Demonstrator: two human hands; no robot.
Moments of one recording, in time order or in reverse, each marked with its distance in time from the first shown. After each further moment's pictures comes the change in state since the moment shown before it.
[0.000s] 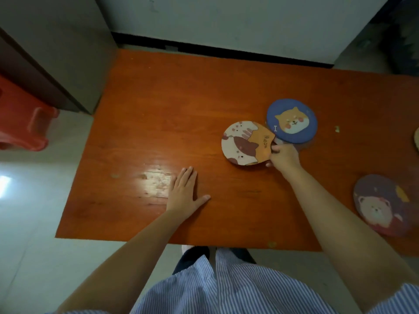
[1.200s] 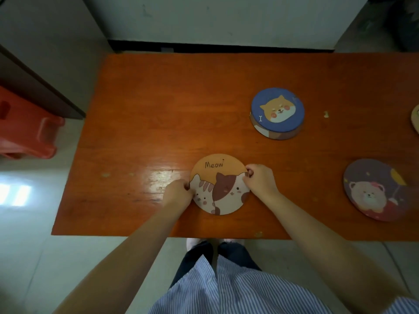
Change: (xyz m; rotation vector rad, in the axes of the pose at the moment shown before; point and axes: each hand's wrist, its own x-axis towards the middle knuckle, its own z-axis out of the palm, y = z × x) left_hand -0.009 0.050 -0.015 -0.336 -0.064 -0.401; right_hand -0.056 0.049 0.031 -0.252 -0.054 -0.322
